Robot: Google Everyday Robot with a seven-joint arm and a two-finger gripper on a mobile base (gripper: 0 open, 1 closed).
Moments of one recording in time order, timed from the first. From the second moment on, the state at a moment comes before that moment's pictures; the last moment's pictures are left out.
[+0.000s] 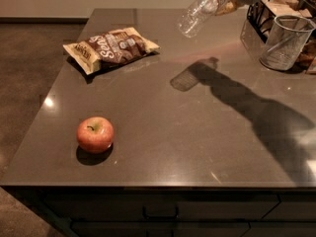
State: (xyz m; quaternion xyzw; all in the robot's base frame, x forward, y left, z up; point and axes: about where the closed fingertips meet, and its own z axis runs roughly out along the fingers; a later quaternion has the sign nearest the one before) arm 0.727 -0.162 1.041 -0.83 0.23 -0.32 0.39
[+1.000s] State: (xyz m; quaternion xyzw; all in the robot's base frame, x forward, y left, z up) arm 0.681 -0.173 1.028 -0.81 0.03 -0.49 0.32
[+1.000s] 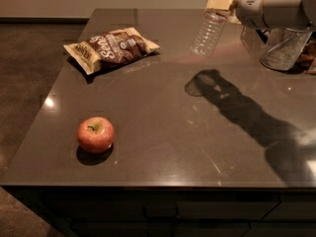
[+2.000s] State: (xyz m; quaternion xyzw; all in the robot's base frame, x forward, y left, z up) arm 0.669 -0.149 1.023 -0.72 -0.16 -0.64 0.22
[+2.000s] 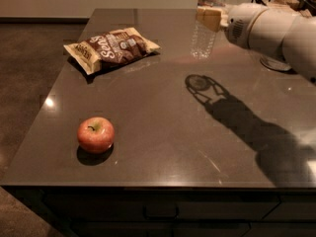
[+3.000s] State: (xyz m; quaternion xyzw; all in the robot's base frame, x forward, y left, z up) arm 0.668 -0.139 0.978 -0.70 -0.19 -0.67 0.17
